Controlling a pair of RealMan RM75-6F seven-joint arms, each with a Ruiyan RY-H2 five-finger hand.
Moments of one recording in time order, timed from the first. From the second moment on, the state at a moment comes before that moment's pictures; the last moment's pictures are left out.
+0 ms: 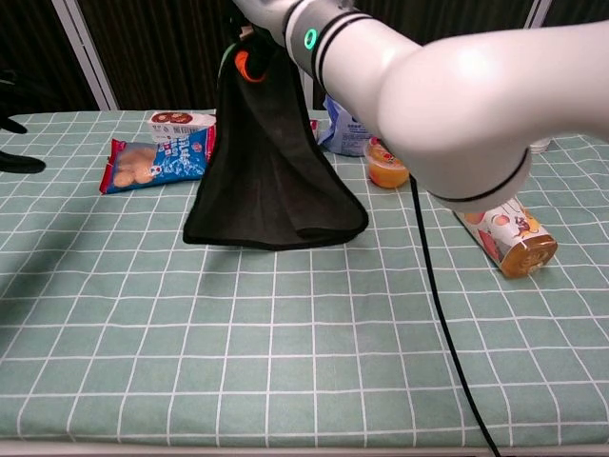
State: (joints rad) left arm -0.41 -1.32 -0.25 -1.62 1.17 0.98 -0.33; right arm 1.20 -1.93 0.54 -1.19 -0.80 0.99 -0.78
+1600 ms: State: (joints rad) left arm -0.67 -1.71 -0.30 -1.38 0.69 1.03 0.18; right arm 1.34 -2.00 0.63 -1.15 -0.56 1.08 -0.78
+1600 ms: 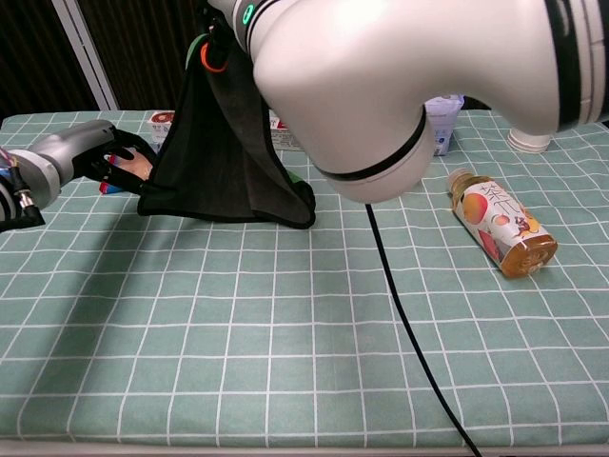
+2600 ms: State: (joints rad) left arm -0.53 -1.53 -0.31 -1.54 1.07 1.12 -0.12; right arm 1.09 -1.67 0.55 -1.58 -0.52 0.98 -0.55
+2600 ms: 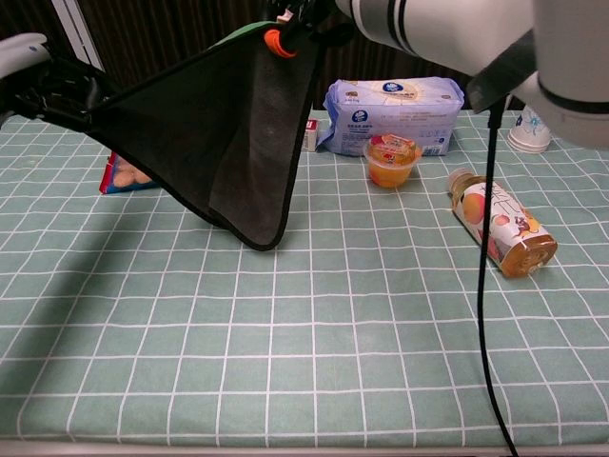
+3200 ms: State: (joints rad) left arm -0.64 -1.51 -0.48 -1.35 1.00 1.08 -0.17; right arm 1.07 -1.59 0.57 -1.37 -0.65 0.70 -0.16
